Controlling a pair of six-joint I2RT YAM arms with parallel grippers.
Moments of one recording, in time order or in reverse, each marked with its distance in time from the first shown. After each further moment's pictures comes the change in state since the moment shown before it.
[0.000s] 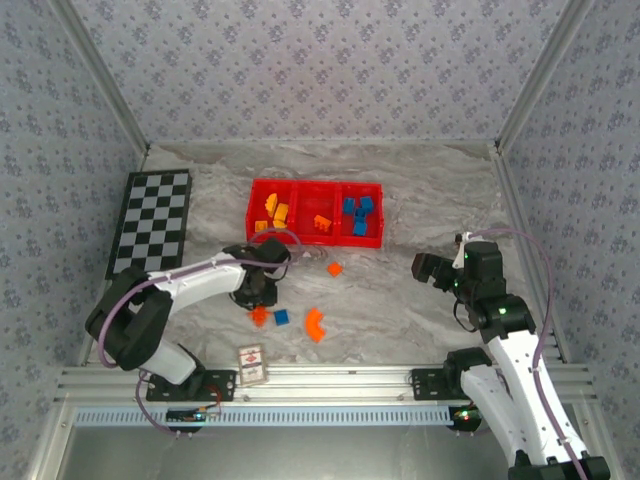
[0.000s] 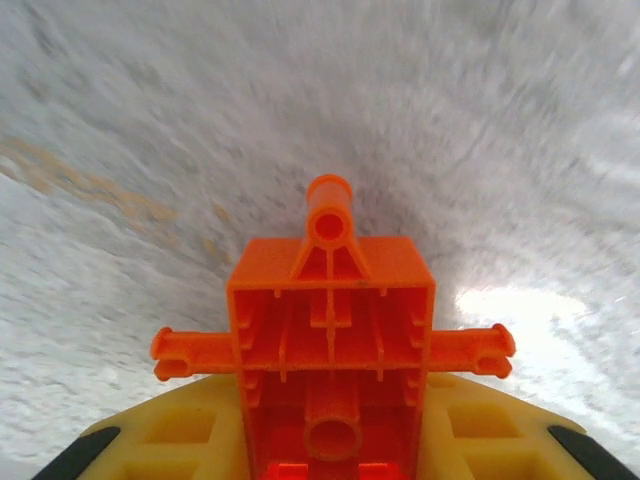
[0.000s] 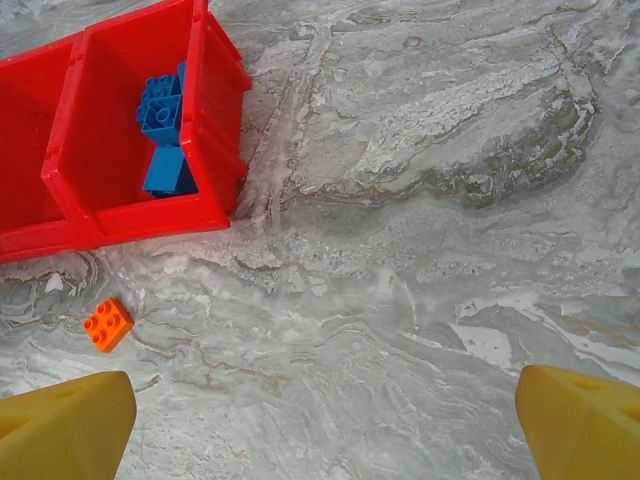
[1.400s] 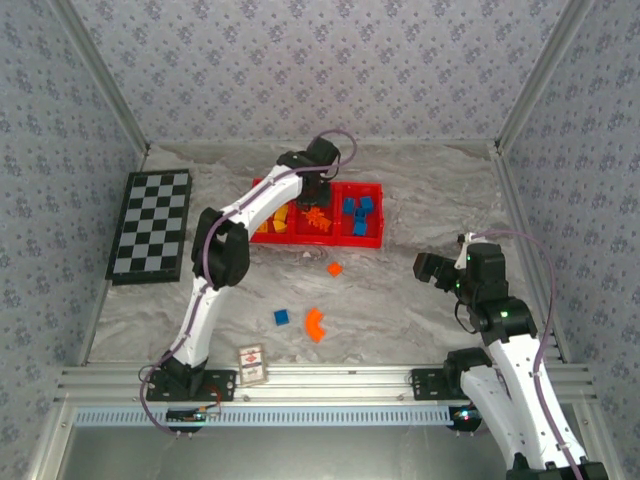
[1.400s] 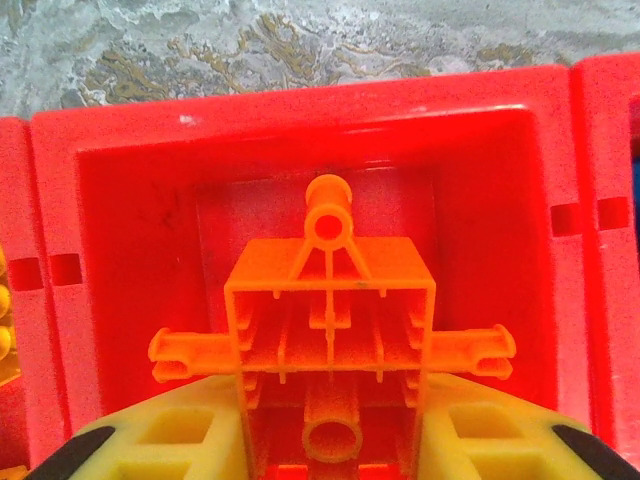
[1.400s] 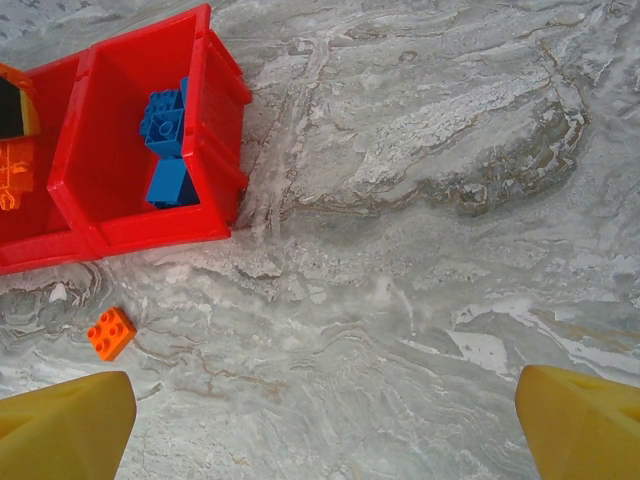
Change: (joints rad) left arm 0.094 0.823 1.303 -0.193 -0.009 0.308; right arm -0.012 -0.025 -0.003 0.002 0.000 0.000
